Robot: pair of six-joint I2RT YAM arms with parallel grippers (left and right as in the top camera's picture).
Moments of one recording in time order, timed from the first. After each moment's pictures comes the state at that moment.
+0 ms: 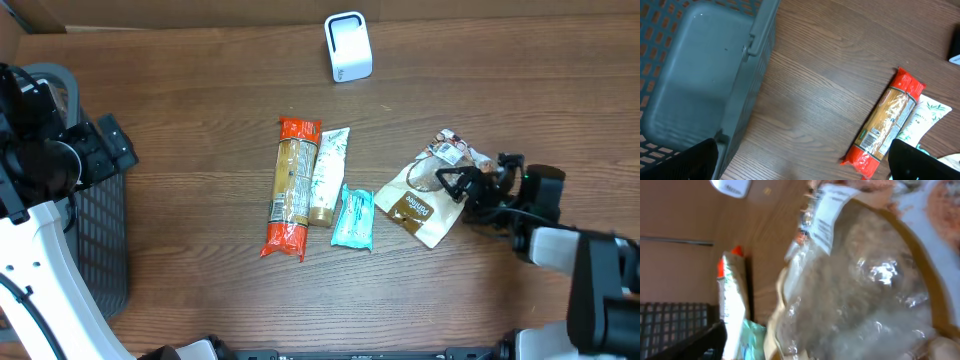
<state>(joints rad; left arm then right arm) 0.40 1.45 1.98 -1.58 0.03 -0.13 -0.15 1.71 0.47 0.46 -0.77 0.66</state>
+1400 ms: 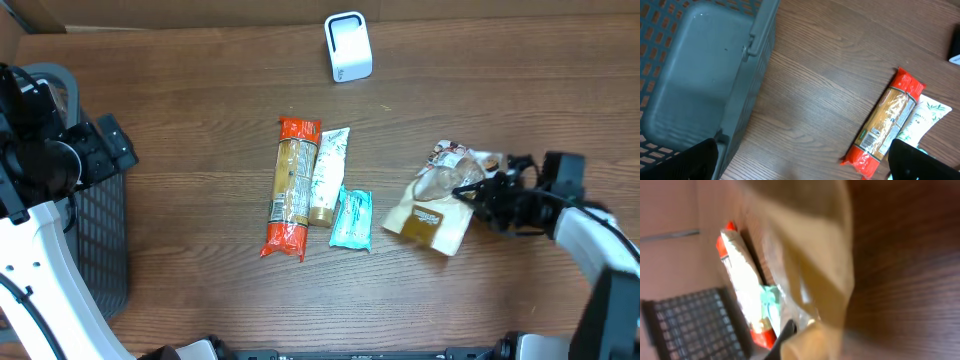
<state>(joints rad) 0.40 1.45 1.98 -1.58 0.03 -0.13 -0.22 1.51 0.73 -0.41 -0.82 0.53</state>
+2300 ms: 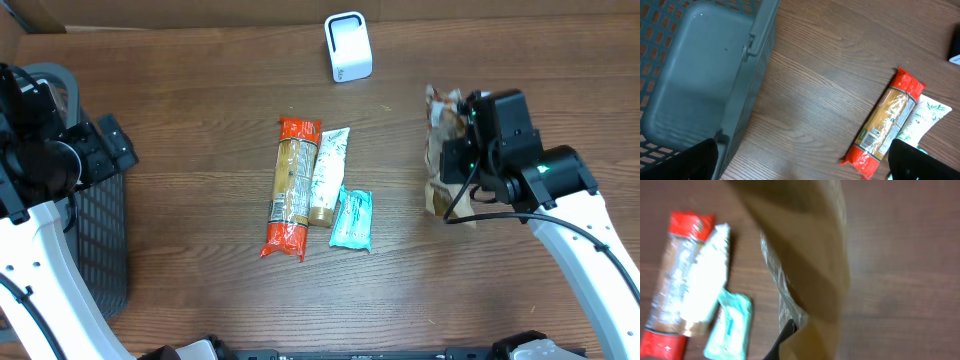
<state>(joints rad) 0.40 1.45 1.98 -1.58 0.03 -0.13 0.31 1.35 1.27 -0.92 0.01 0.28</state>
